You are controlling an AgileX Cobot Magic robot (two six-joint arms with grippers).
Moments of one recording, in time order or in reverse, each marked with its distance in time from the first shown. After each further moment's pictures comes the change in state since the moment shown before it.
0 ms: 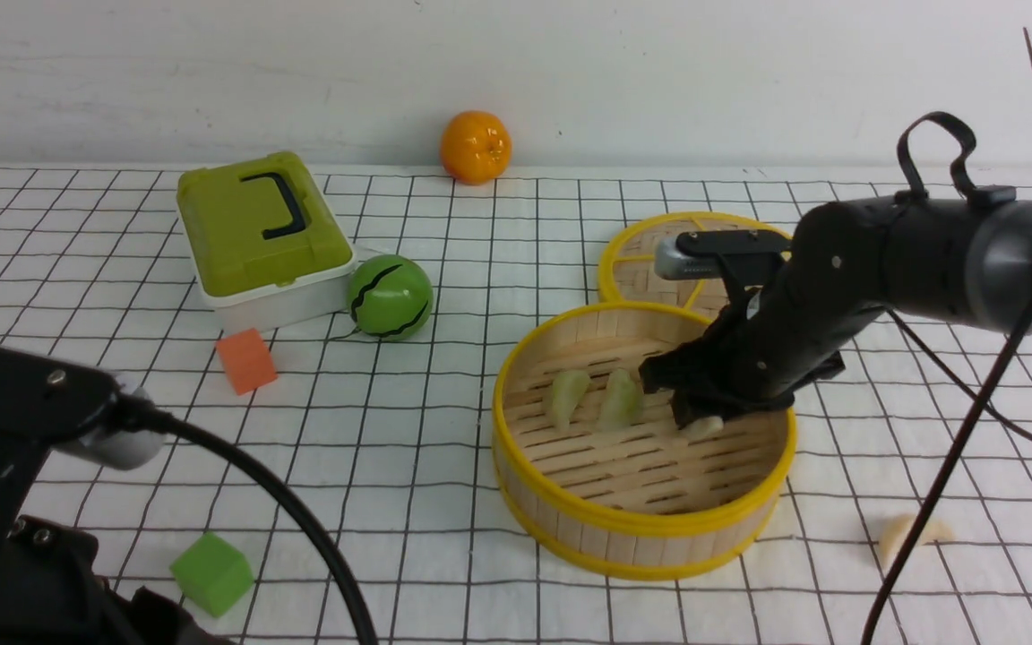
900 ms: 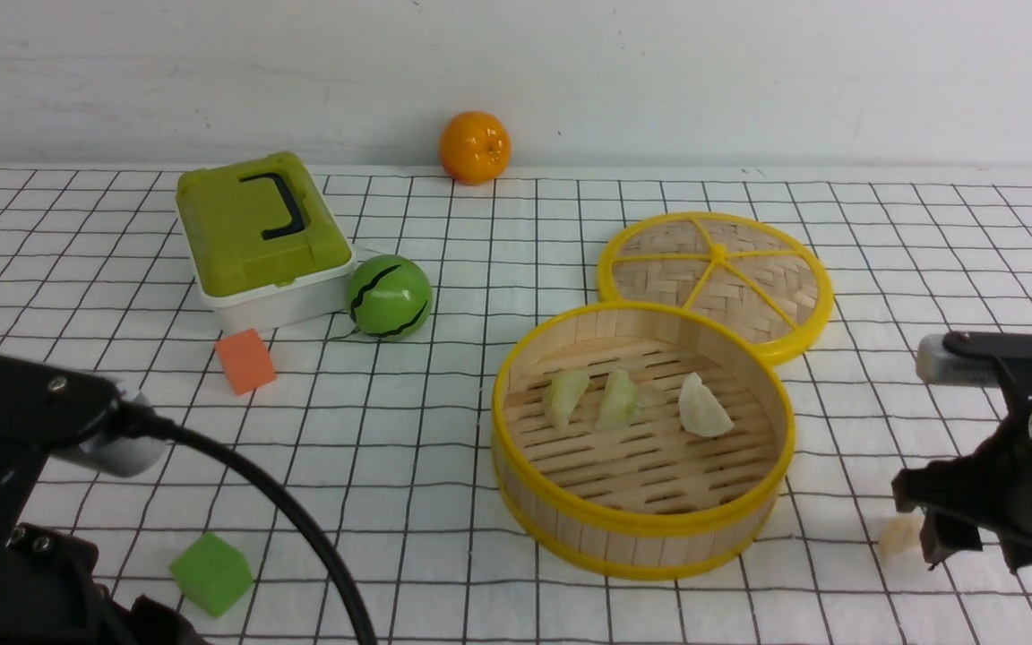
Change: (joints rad) right arm -0.242 -0.392 0.509 -0.165 0.077 0.176; left arm 0.000 0.000 0.001 -0.016 0.006 0.000
